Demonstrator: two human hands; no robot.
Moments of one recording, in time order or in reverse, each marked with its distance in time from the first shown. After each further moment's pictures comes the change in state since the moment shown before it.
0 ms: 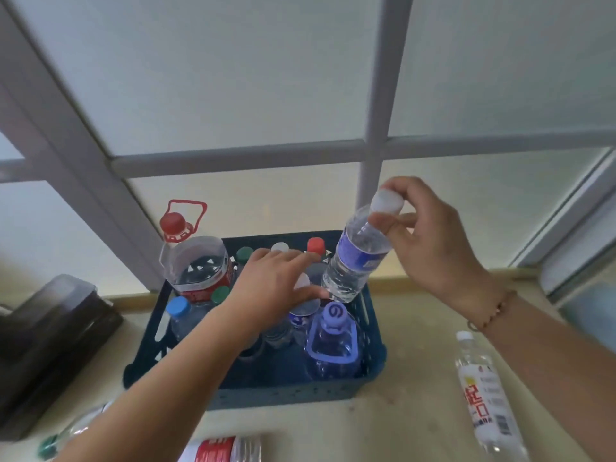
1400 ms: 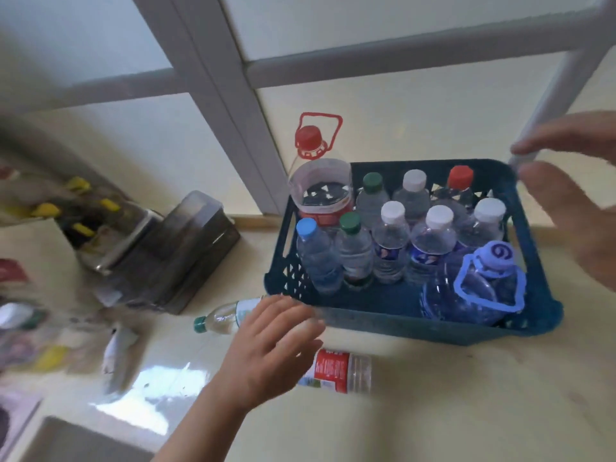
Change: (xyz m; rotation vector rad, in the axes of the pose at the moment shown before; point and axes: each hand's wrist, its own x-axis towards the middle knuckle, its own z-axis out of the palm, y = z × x) left_hand -0.232 -0.071 0.045 -0.077 0.518 0.170; right_hand -0.035 -0.020 0.054 -0.043 -0.090 -0.339
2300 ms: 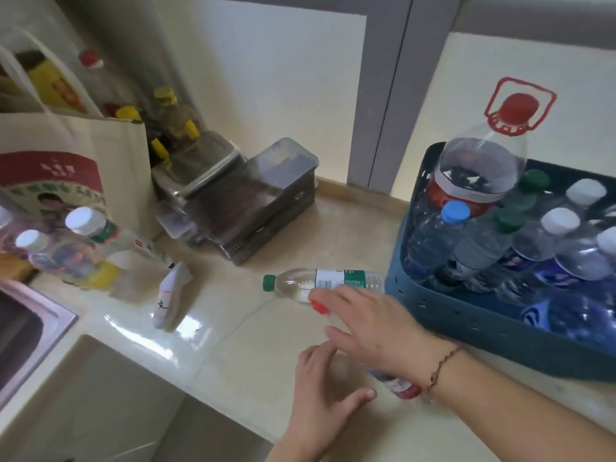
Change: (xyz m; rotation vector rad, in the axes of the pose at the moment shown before) left_hand -0.171 0.016 0.041 -0.482 0.049 -1.075; right_hand -0.058 -0.148 0.292 -0.254 -1.076 -0.143
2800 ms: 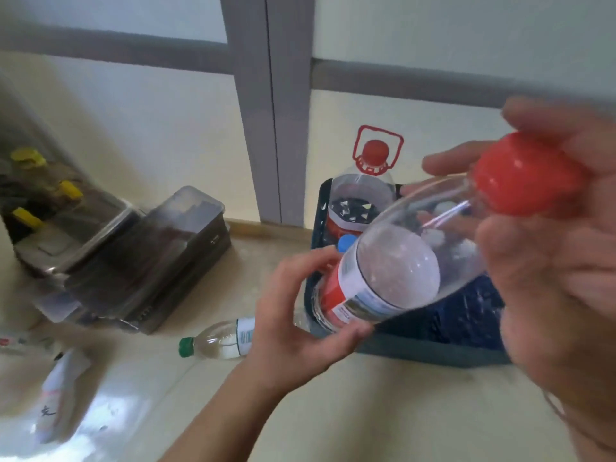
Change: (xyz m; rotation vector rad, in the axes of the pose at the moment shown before) left_hand 0.137 0.177 -0.028 -0.302 0.036 0.731; right_hand -0.116 0.026 -0.168 0.703 1.061 -0.150
